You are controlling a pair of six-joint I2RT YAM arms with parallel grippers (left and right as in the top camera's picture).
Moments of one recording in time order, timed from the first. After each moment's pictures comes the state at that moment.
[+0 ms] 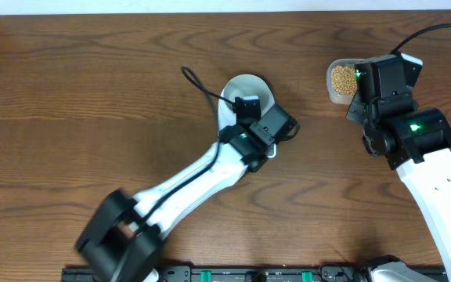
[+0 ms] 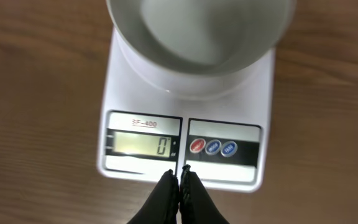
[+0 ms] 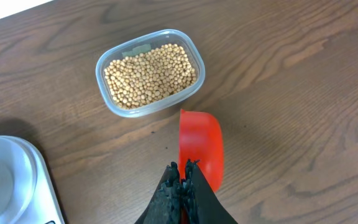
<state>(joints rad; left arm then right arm) -0.81 1.70 1.24 -0.69 -0.38 -0.80 0.28 1.33 1.34 -0.96 0.49 0.55</state>
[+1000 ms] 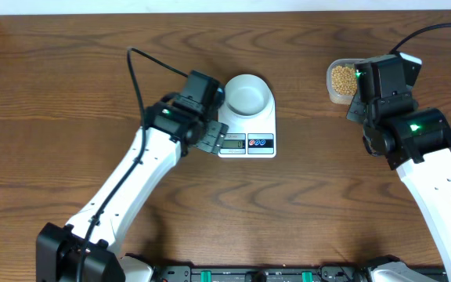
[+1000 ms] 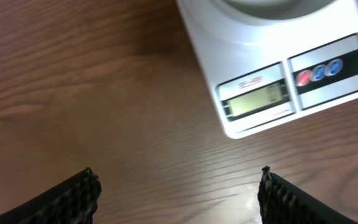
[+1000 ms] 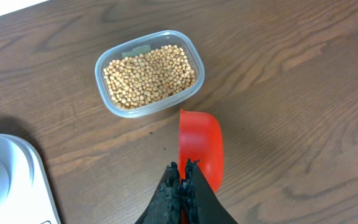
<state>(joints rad) -0.43 1.53 1.24 -0.90 -0.08 0.01 0.28 1.33 1.34 -0.96 0.49 0.53</state>
